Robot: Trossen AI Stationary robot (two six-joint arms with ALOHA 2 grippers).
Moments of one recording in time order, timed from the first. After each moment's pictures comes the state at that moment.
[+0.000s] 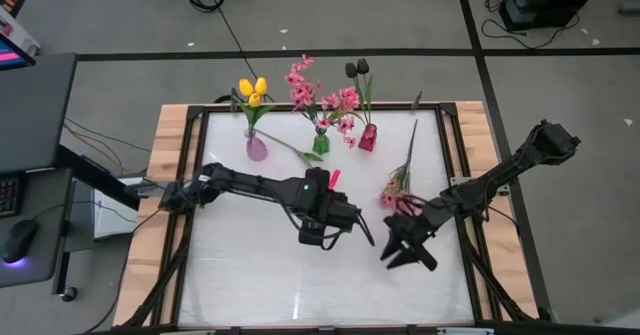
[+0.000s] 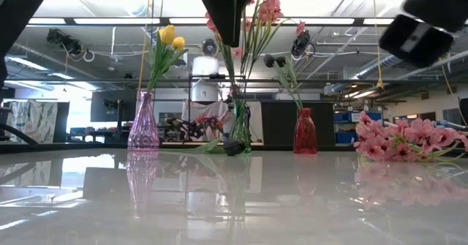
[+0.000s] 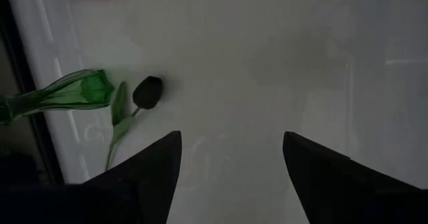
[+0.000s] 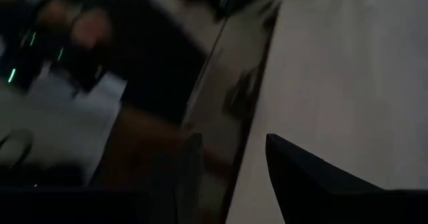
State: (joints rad) left arm -0.24 2.21 2.32 -1.57 -0.36 -0.11; right arm 0.48 1.14 0.42 0.45 -0.24 0.75
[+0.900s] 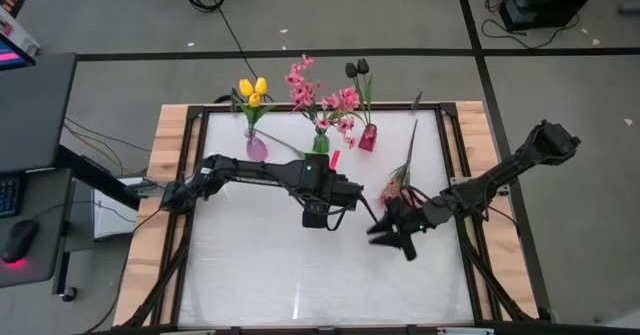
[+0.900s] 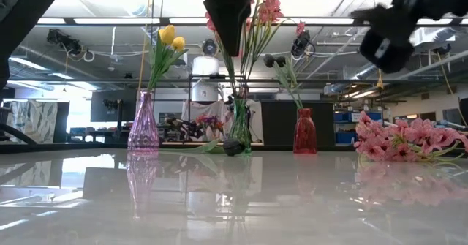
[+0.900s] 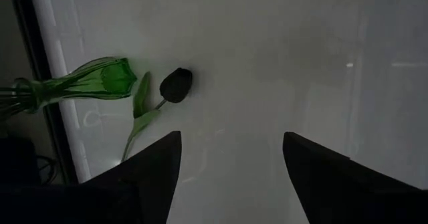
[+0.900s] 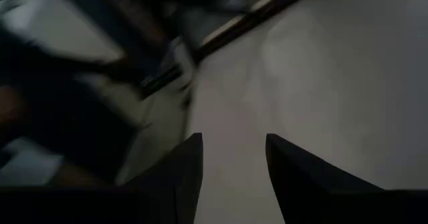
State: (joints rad) left arm -0.14 2.21 2.32 -1.57 -0.36 -0.07; right arm 0.46 1.14 0.42 0.47 0.19 0.73
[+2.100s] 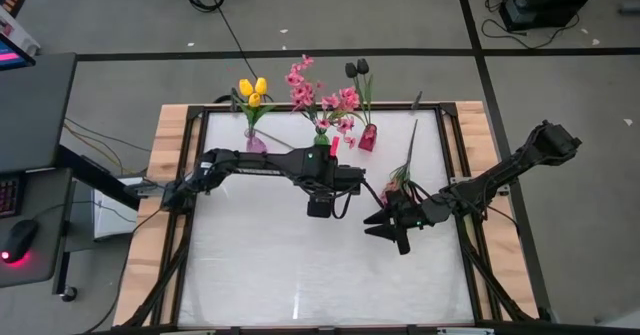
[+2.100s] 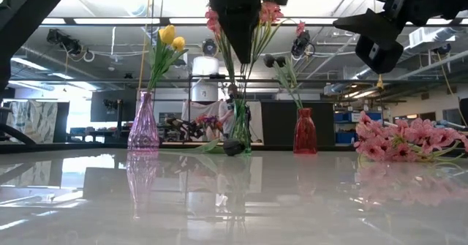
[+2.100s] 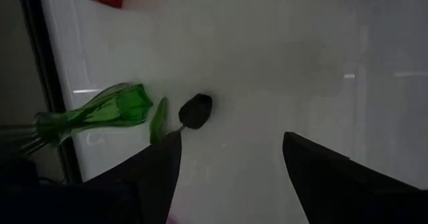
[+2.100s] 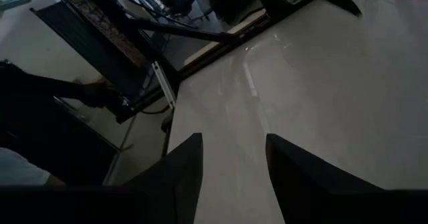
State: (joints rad) left arm -0.07 2.20 2.27 -1.45 -0.34 0.05; right arm 0.44 1.14 0.42 0.48 0.28 0.71
